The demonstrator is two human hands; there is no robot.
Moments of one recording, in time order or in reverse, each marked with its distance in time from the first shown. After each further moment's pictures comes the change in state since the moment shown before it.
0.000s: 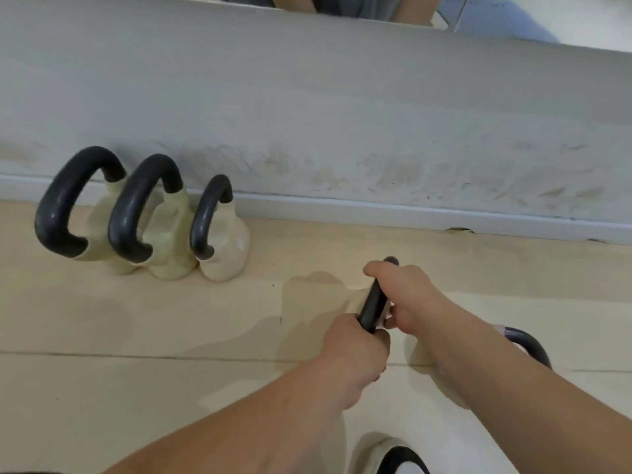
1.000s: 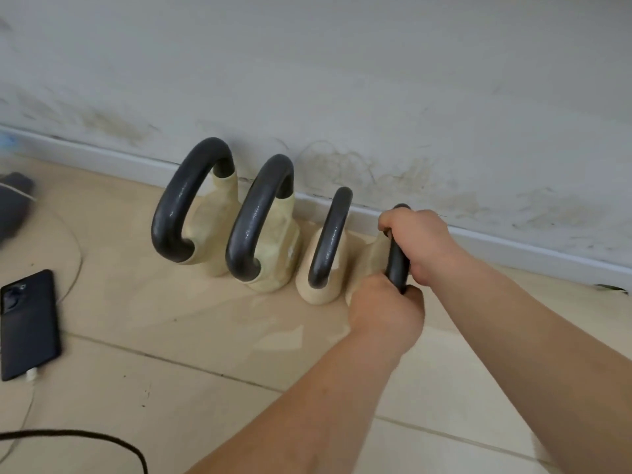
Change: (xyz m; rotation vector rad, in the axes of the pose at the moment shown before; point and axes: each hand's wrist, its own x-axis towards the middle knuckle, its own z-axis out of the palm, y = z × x) left_hand 0.085 0.051 -0.147 -0.009 0.303 0.176; right_hand 0.028 -0.115 0.197 -0.188 -0.050 -0.256
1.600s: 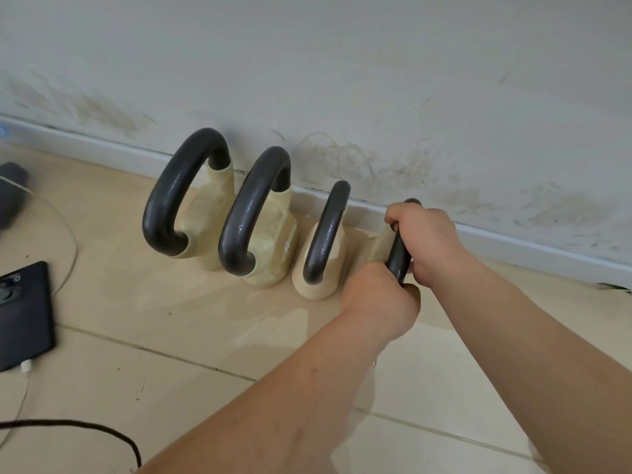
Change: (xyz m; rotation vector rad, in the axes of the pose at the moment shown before) left_hand 0.015 0.000 -0.004 0.144 -0.082 0.047; right_hand 0.006 0.009 -0.005 0.102 0.025 0.011
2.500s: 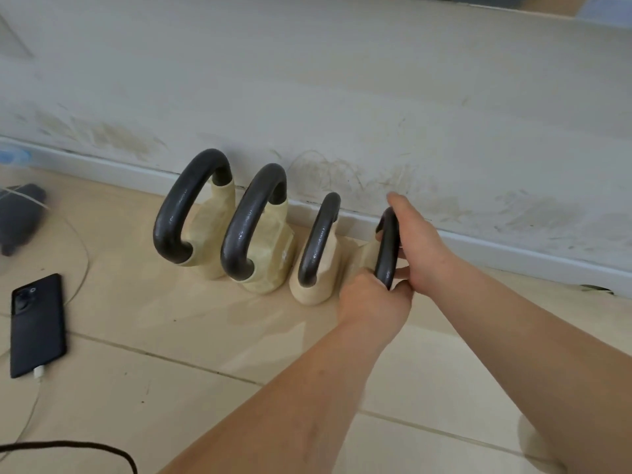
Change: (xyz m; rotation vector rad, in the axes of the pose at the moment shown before) left_hand -0.015 -0.001 0.010 -0.124 0.115 -0.047; right_hand -0.009 0.002 -0.014 0.061 -0.138 0.095
